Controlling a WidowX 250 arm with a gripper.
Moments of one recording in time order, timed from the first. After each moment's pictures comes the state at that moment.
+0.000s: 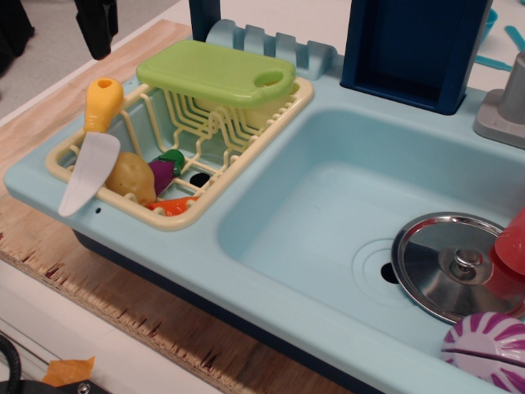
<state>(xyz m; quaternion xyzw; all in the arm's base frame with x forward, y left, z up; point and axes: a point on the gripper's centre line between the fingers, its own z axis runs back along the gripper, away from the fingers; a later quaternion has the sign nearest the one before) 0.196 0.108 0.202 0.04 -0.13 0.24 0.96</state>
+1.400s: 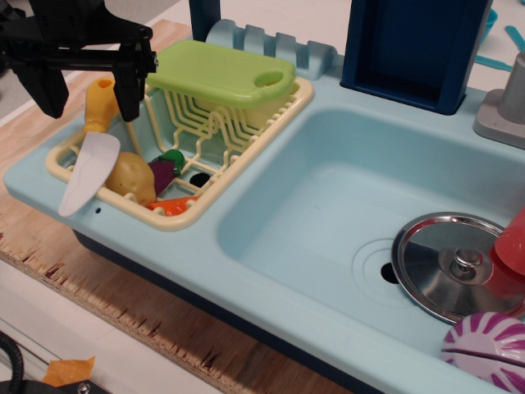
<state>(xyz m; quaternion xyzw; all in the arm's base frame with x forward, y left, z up) 0.216 0.118 0.140 0.05 -0.10 0.25 0.96</state>
